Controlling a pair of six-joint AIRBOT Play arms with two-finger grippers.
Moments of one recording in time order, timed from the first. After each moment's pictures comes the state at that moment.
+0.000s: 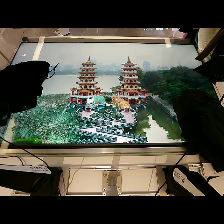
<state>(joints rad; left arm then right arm) 0.86 -1.63 1.05 0.70 -0.44 -1.33 -0.29 -1.02 1.70 -0.97 1.60 1.45</state>
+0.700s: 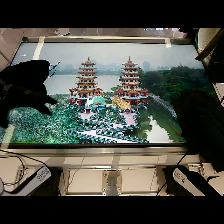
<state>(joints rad) 0.62 -1.04 1.08 0.71 -1.02 -1.21 -0.29 -1.02 1.70 -1.22 1.60 1.34</state>
